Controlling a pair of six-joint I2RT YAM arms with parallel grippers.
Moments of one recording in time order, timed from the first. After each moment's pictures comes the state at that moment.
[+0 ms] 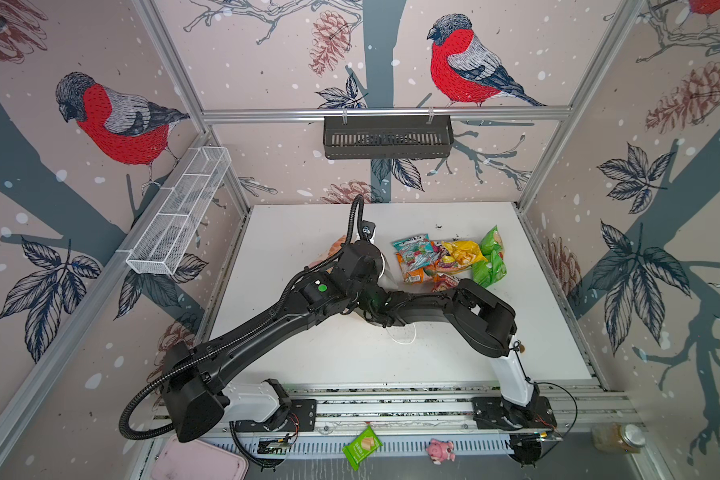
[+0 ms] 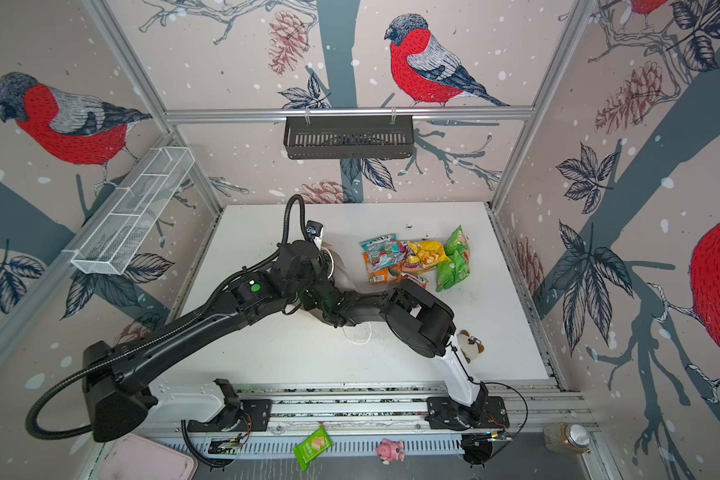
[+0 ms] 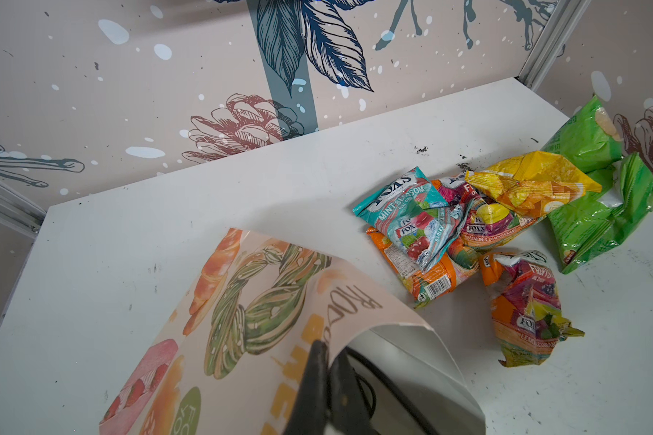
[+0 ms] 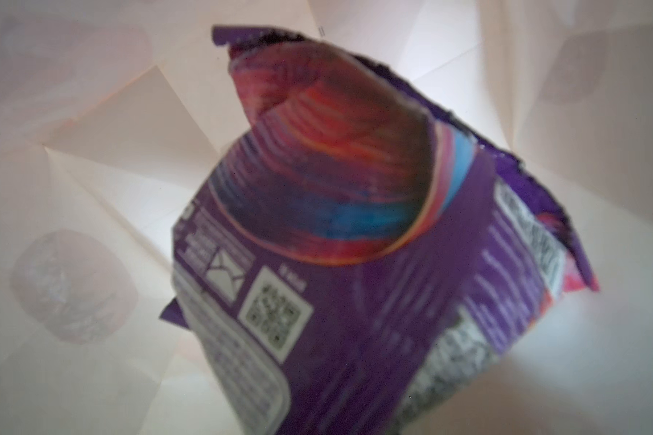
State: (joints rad) left arm -0.85 1.30 1.18 -0.44 -0.50 -0.24; right arm 1.02 2.13 1.26 0.29 0.22 0.45
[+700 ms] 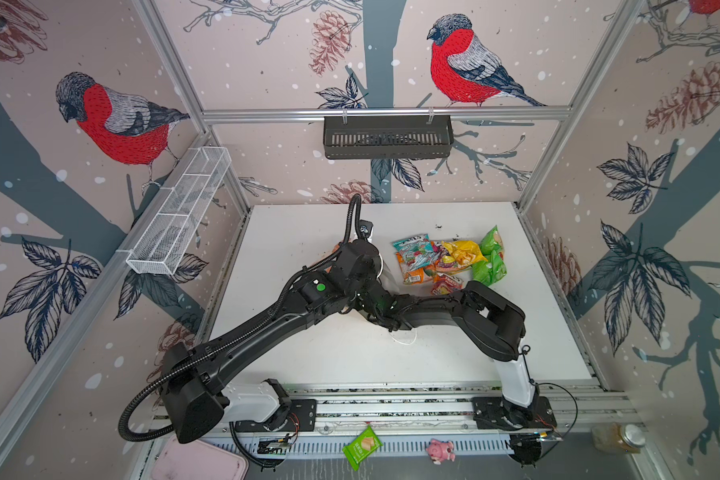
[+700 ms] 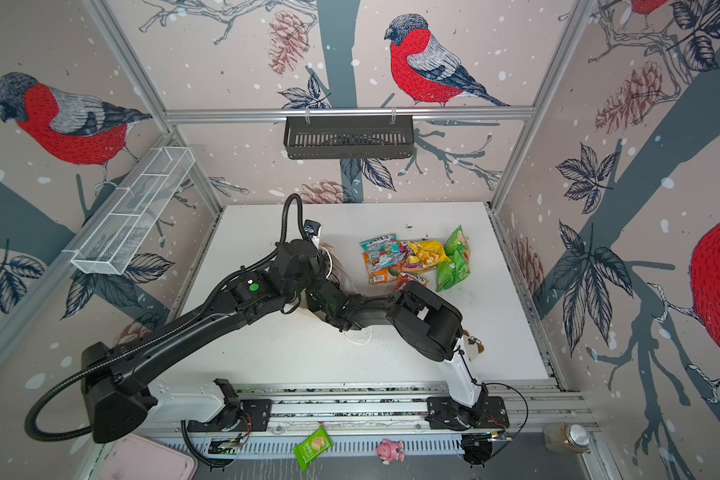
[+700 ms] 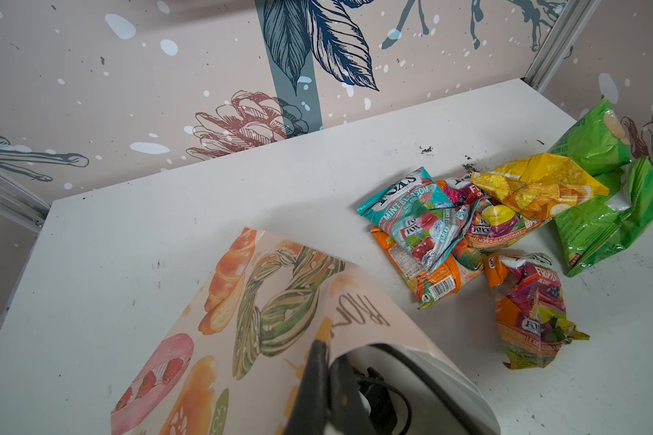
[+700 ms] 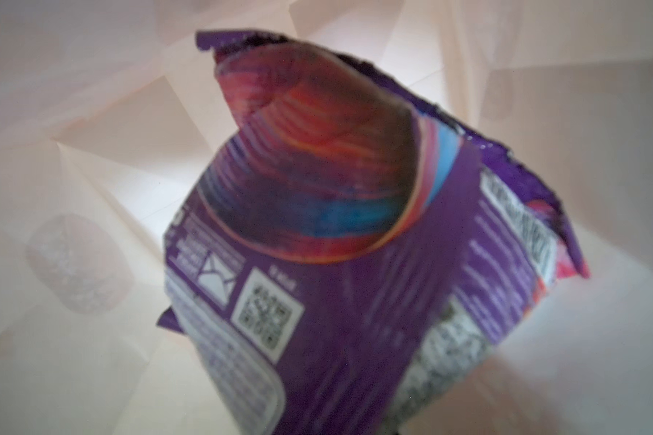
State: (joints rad) left arm -0.84 1.30 1.18 -0.45 -0.50 -0.25; right arm 1.03 2.06 1.18 0.30 0.27 0.45
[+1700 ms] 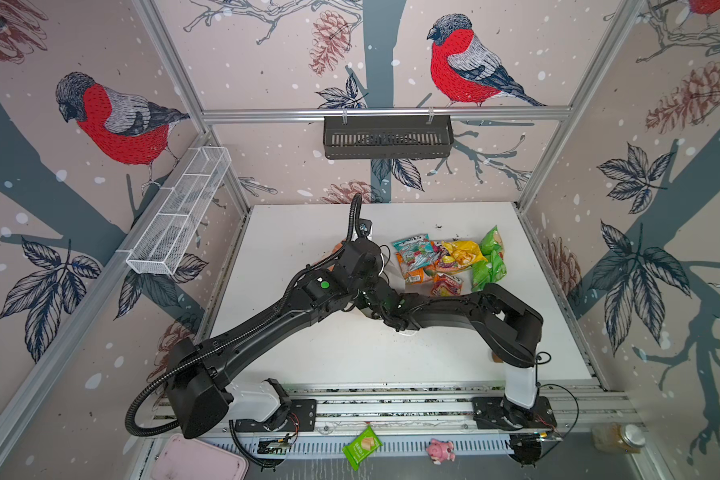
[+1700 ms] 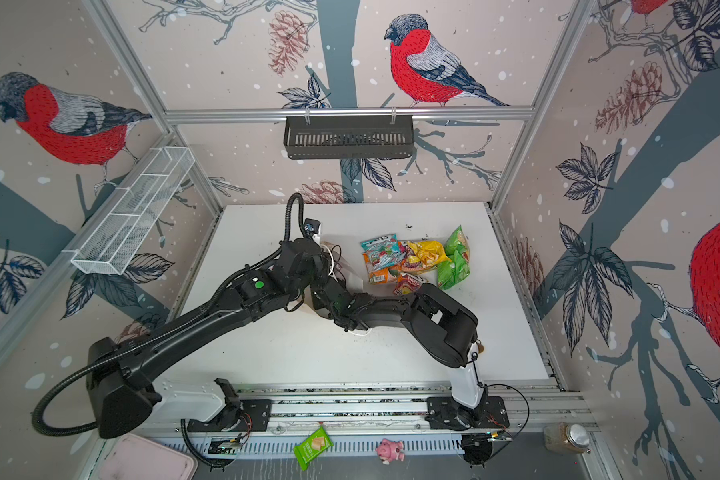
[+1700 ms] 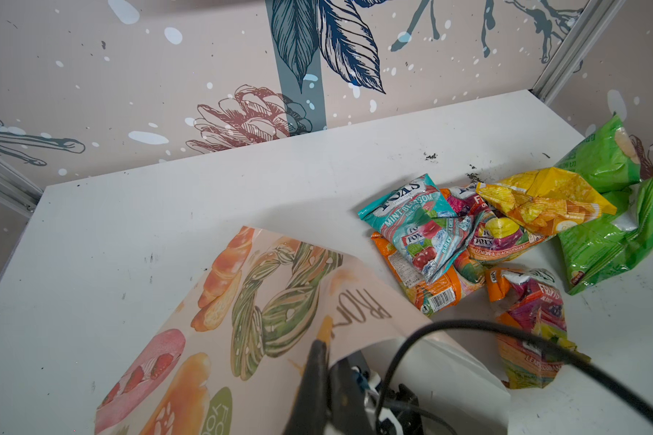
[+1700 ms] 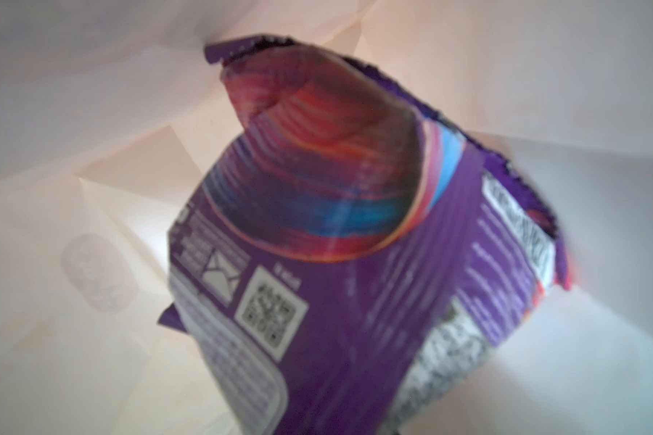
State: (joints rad) left arm -0.83 1.33 1.18 -0.42 -0.51 -0.29; right arm 1.03 1.94 1.13 0.23 0.34 0.47
